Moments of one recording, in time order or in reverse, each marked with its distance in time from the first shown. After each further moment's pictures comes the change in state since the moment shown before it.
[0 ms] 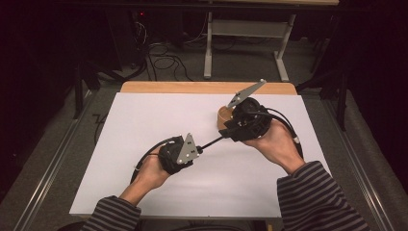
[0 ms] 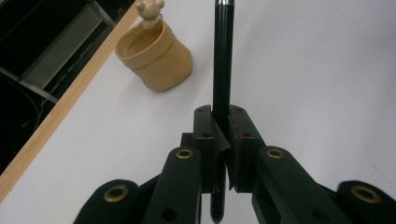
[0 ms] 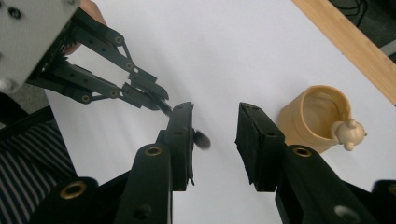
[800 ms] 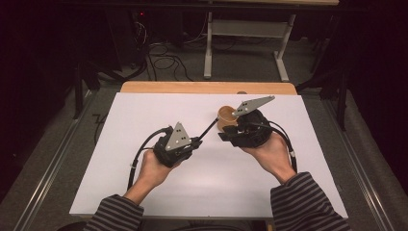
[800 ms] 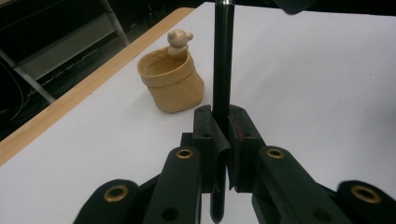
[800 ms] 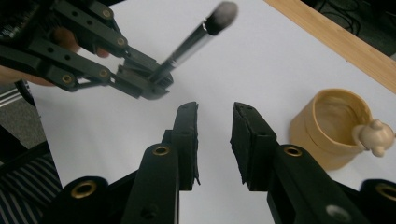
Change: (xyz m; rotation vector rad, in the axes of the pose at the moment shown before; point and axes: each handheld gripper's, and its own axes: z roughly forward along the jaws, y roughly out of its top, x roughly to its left) left arm 0.015 0.001 -0.007 -0.139 0.005 -0.222; right arm -0.002 -0.031 0.024 -0.151 0.007 0.082
